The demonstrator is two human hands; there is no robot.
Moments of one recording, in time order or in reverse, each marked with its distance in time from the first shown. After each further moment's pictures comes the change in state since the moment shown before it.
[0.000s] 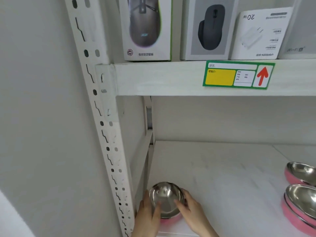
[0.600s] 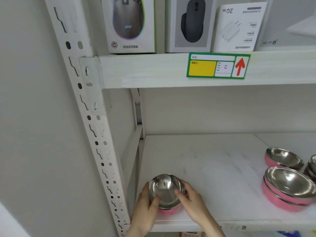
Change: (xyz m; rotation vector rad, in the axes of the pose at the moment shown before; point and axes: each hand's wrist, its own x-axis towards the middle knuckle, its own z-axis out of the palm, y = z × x) left_hand -0.008 0.002 0.005 -0.206 -0.126 0.083; right_hand -0.024 0.004 -0.020 0.072 0.075 0.005
